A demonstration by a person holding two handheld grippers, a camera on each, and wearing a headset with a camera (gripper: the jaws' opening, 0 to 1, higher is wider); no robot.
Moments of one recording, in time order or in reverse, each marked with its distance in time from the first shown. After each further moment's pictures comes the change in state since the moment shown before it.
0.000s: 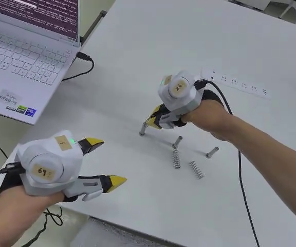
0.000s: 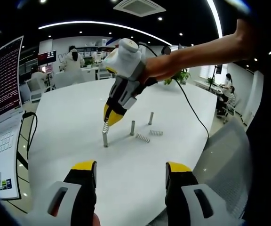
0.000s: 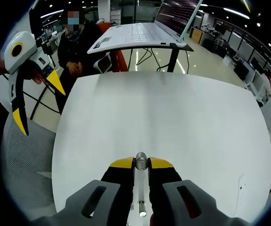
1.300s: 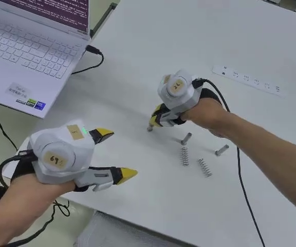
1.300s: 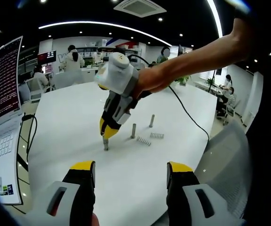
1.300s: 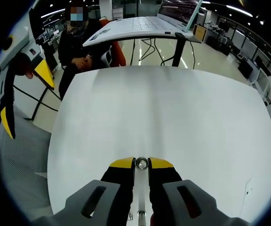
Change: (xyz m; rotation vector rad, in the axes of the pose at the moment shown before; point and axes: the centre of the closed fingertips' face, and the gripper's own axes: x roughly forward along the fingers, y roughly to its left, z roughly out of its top) left arm 0.003 0.004 0.010 -0.006 -0.006 -0.005; right arm 0.037 -0.002 -0.001 -0.002 0.024 0.040
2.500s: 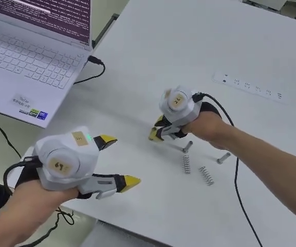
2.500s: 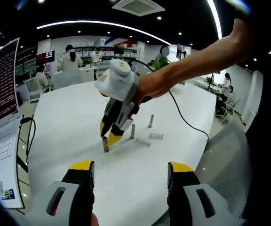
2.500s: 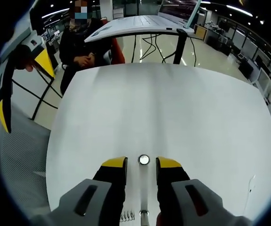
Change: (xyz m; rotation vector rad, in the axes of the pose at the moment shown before) left arm 0.003 -0.001 0.004 0.010 0.015 -0.007; right arm -0.002 0.007 -0.012 0.003 -0.010 0.002
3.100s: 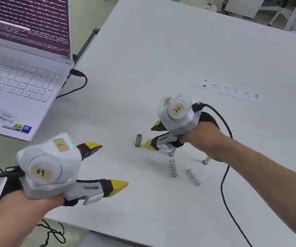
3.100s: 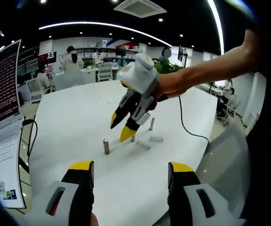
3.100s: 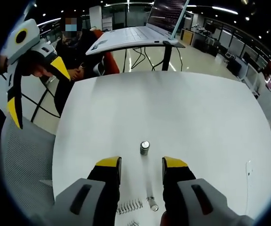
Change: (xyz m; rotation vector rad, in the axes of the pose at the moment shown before) left arm -0.002 0.000 0.008 -0.008 -0.018 0.012; right arm -0.040 0.006 -0.011 0.080 -0.088 -0.079
